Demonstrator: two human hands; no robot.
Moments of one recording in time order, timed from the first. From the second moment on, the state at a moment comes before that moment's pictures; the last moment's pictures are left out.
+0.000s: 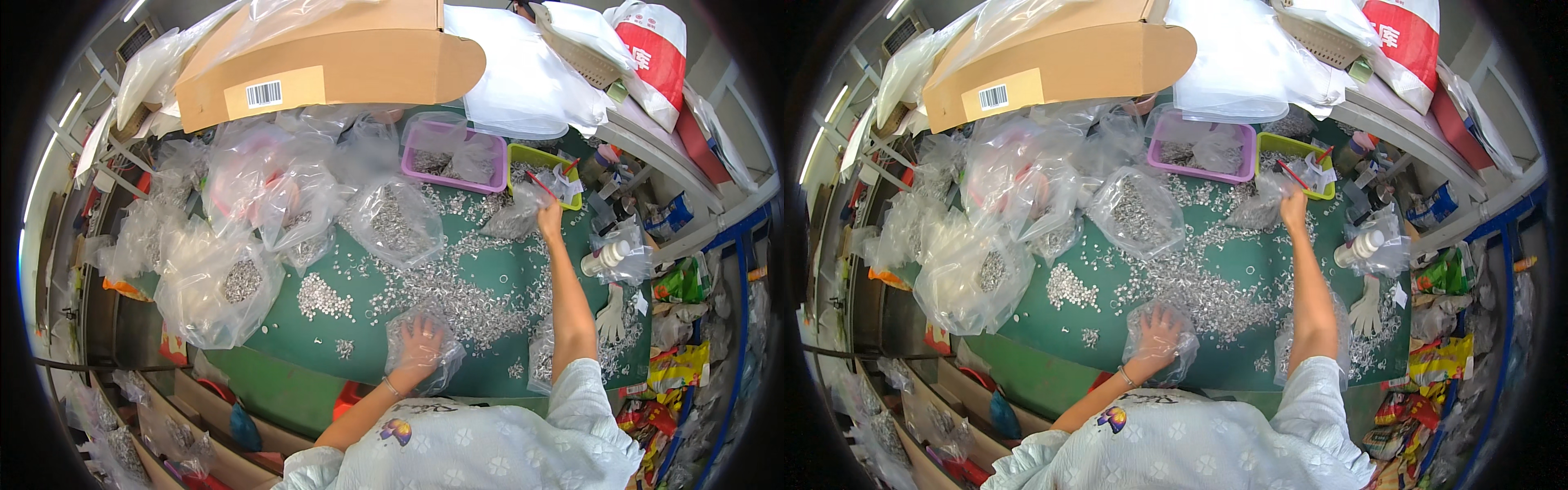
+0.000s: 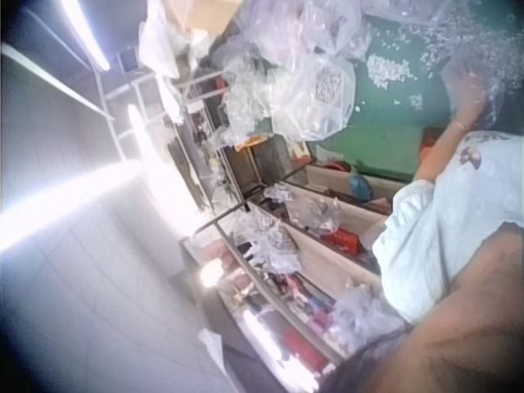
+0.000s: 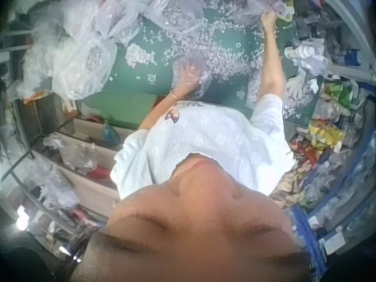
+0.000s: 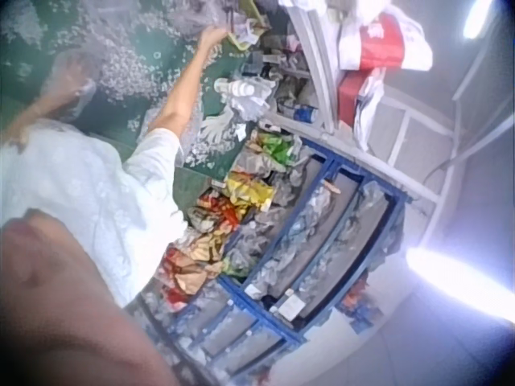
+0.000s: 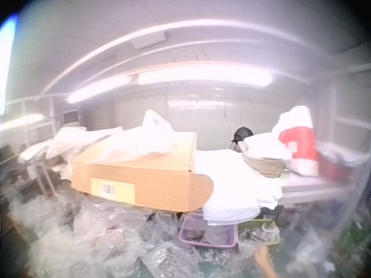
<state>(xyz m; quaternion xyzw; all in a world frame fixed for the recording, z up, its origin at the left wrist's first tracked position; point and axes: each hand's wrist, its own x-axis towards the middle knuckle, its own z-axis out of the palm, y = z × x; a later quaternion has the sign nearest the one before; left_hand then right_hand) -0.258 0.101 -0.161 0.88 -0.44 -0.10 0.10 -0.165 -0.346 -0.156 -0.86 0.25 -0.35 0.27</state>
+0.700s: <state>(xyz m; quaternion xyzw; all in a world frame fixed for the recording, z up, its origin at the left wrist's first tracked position) -0.268 0.107 -0.159 0.90 -0.39 -0.07 0.16 -0.256 -0.401 -0.149 -0.85 0.26 -0.37 0.25</state>
